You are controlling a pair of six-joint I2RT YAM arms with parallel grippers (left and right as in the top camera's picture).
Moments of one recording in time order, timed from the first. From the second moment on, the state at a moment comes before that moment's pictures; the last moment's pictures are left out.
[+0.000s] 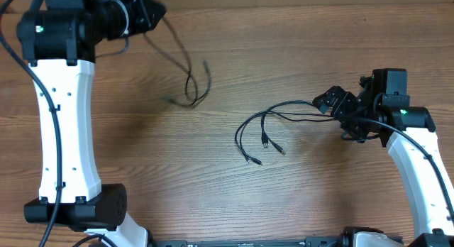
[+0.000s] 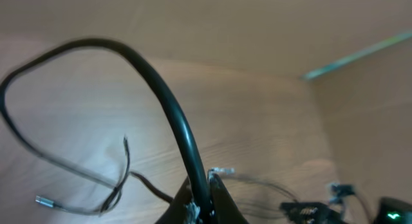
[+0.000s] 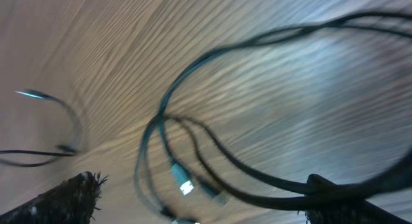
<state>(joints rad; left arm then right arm) -0.02 1.80 2.26 -1.13 0.56 -0.34 -0.07 1.36 1.03 -0.78 -0.32 0.57</state>
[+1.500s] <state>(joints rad) -0.10 1.82 2.25 -0.51 0.47 -1.01 -0.06 1.40 1.03 -0.78 -0.42 0.67</state>
